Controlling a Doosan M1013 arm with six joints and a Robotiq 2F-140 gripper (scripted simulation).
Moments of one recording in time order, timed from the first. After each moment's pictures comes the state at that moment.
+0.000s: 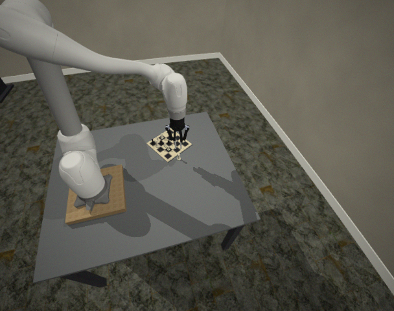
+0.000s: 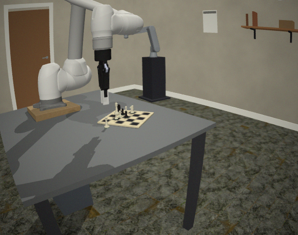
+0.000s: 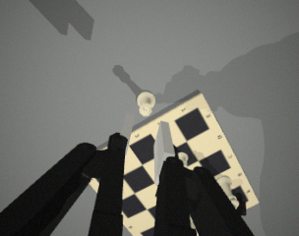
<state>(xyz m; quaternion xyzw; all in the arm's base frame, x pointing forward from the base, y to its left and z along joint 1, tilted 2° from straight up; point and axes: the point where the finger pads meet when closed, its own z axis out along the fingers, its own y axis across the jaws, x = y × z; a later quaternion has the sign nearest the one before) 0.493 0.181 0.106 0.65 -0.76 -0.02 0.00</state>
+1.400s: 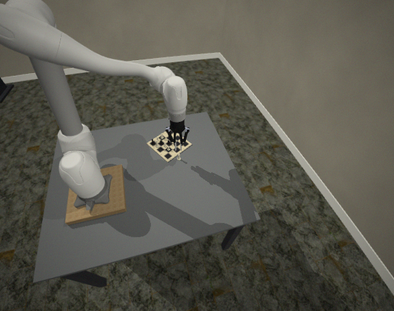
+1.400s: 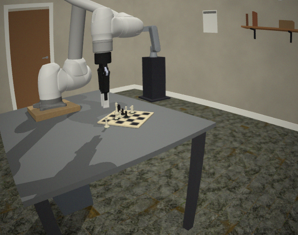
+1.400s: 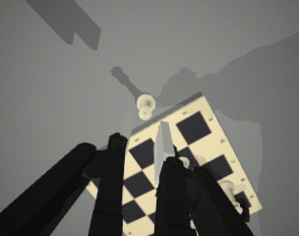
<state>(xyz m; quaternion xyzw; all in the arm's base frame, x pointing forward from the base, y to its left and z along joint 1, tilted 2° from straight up) 0.492 0.181 0.092 0.65 -0.76 -0.02 0.00</state>
